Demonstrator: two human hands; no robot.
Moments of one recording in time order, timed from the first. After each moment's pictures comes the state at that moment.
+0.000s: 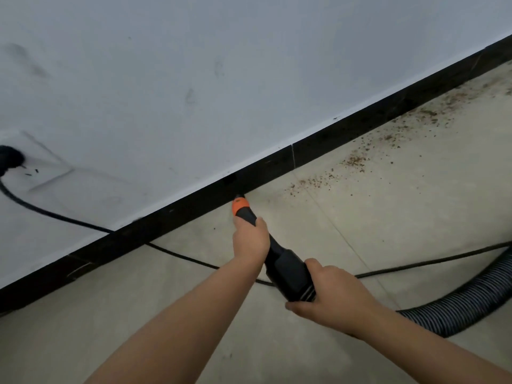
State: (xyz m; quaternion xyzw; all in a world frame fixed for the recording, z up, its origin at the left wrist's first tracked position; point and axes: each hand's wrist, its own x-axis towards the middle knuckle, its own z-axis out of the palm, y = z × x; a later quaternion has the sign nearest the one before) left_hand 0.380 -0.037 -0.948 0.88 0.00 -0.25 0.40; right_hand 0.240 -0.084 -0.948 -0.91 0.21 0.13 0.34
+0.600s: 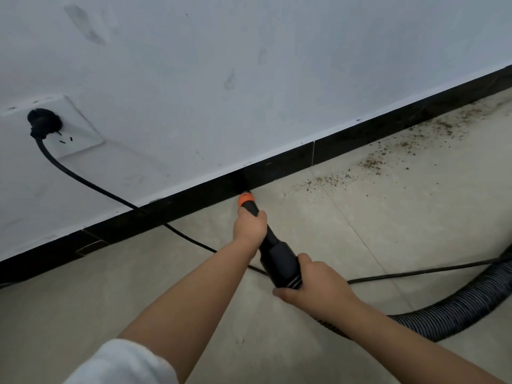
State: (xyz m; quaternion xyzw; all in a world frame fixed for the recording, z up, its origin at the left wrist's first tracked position) left_hand 0.416 0.000 -0.954 0.87 0.00 -0.29 0.40; right_hand 0.275 -0.037 -0.956 -0.88 0.26 0.13 0.38
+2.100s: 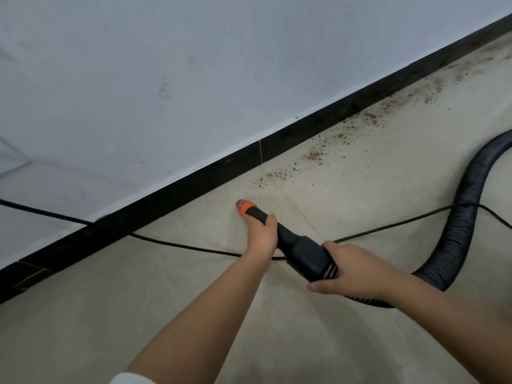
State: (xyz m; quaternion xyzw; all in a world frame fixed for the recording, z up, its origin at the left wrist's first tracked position) left_hand 0.330 -0.049 -0.955 0.77 0.00 -0.39 0.51; right_hand 0.186 -0.112 -0.932 -0.90 0.26 0.17 0.30
